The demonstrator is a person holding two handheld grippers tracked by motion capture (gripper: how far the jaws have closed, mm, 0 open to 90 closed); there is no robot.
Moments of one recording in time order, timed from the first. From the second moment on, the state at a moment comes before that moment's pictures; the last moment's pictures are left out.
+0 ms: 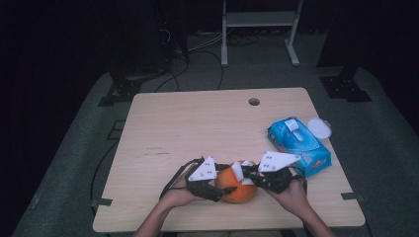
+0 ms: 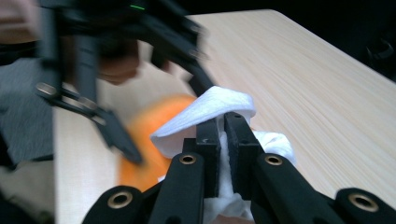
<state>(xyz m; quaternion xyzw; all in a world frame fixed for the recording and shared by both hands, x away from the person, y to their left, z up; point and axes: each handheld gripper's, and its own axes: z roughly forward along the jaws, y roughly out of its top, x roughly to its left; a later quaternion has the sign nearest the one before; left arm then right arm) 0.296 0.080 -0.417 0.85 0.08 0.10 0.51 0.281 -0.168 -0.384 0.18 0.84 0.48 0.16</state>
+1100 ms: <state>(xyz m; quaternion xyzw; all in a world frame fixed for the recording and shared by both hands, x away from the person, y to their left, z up) 0.292 0.083 -0.411 0.86 0.05 0.11 0.49 0.279 -0.167 -0.385 0.17 0.85 0.48 0.14</state>
